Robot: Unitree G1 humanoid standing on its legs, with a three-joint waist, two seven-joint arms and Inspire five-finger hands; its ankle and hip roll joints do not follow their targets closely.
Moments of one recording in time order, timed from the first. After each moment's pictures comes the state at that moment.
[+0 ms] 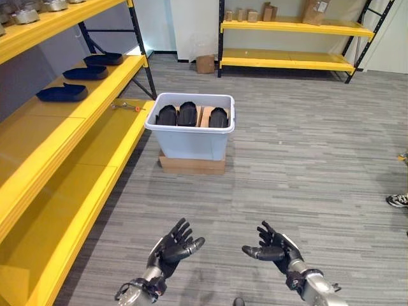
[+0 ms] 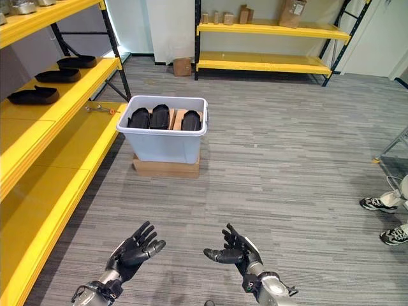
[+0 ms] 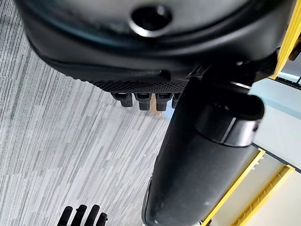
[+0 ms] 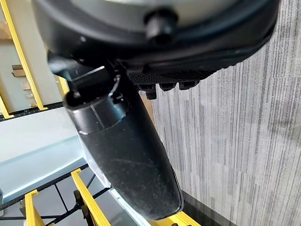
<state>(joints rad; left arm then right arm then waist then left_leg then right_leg) 0.19 0.27 -0.11 0.47 -0.73 -0.09 -0.38 0.12 -0.29 0.19 0.44 0.49 0.00 0.20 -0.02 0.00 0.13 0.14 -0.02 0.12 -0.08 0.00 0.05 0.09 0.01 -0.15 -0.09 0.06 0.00</state>
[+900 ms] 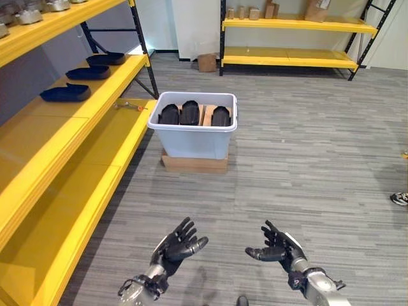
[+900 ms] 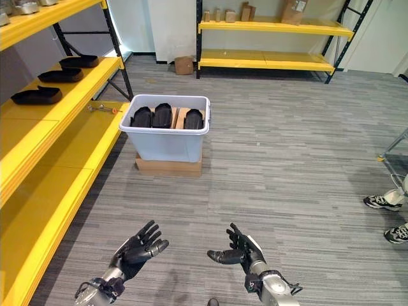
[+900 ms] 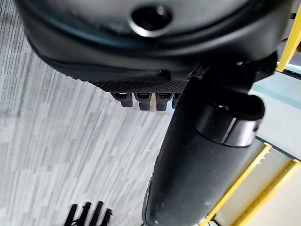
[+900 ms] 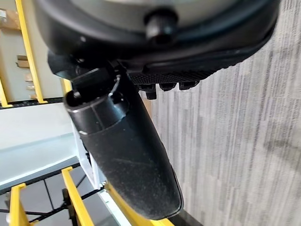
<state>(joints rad) 0.09 0.27 -0.15 0.58 -0.72 -0.07 -0.41 0.10 -0.32 0.19 0.44 0.43 -0.01 0.14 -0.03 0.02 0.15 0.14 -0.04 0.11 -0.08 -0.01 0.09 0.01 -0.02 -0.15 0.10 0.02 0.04</state>
